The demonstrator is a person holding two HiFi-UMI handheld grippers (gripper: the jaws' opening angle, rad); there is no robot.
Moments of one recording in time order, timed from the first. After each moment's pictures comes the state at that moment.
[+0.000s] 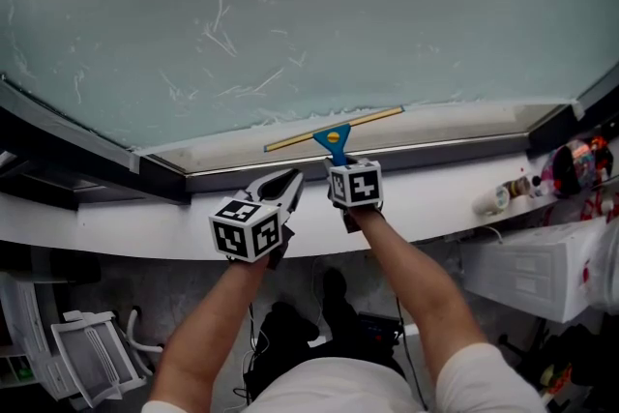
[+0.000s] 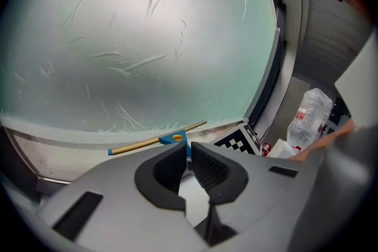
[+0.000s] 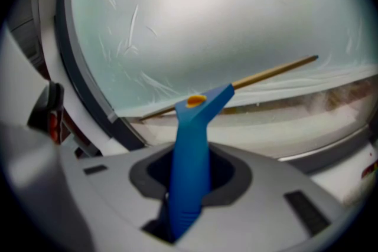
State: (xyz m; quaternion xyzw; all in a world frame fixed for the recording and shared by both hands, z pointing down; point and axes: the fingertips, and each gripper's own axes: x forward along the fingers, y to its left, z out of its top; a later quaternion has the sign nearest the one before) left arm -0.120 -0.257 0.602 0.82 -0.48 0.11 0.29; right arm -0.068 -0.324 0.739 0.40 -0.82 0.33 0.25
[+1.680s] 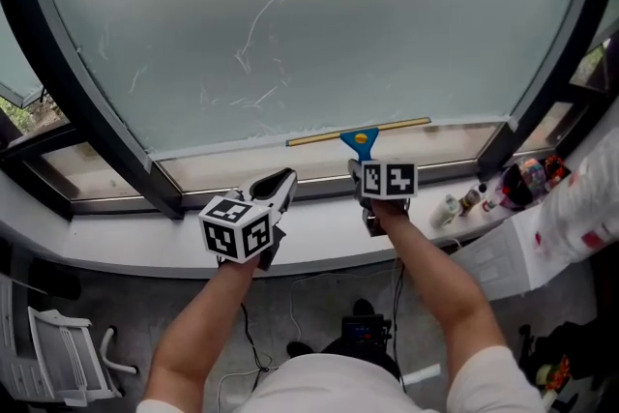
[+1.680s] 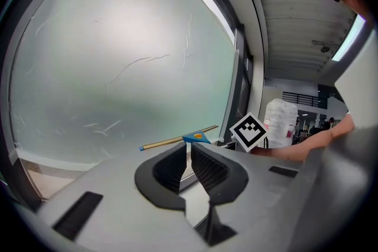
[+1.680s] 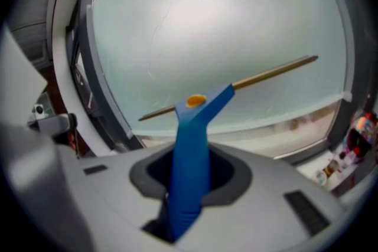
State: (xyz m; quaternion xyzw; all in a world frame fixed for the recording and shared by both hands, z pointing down) left arm -0.059 -0.105 0.419 0.87 -0.46 0.03 0.16; right arm 0.071 -0.199 0.518 0.47 -0.82 0.28 0.18
